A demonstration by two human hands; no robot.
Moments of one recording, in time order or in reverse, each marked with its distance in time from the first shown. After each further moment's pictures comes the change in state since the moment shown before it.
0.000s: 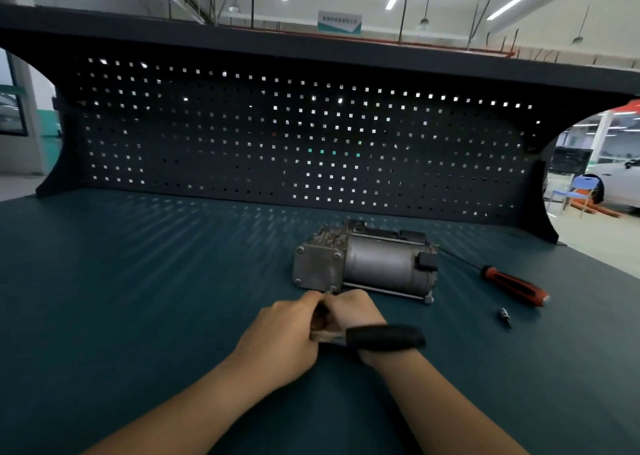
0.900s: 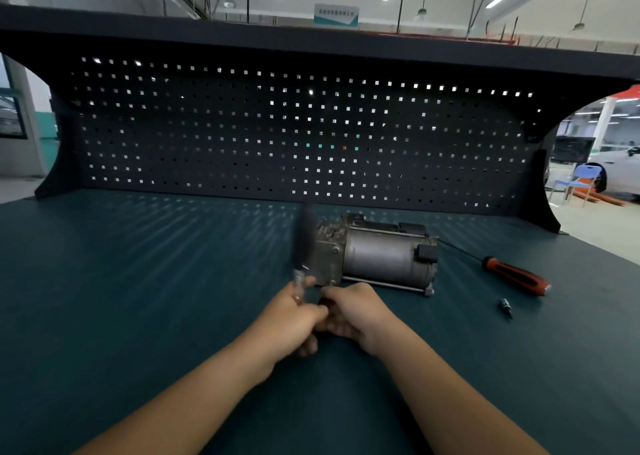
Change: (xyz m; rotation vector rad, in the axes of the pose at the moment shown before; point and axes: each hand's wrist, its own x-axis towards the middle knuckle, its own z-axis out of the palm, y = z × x) left_hand 0.007 0.016 -0.002 -0.818 -0.146 -0.483; right_hand 0.000 0.003 -0.008 0.195 -0.071 0.058
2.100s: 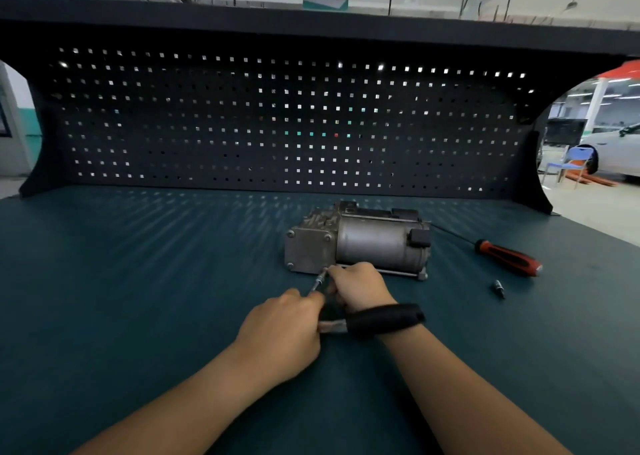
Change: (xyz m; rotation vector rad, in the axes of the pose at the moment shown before) left_hand -0.006 -0.011 0.001 1.175 0.066 0.411; right_hand 0.020 0.001 -0.015 -0.474 0.243 -0.139
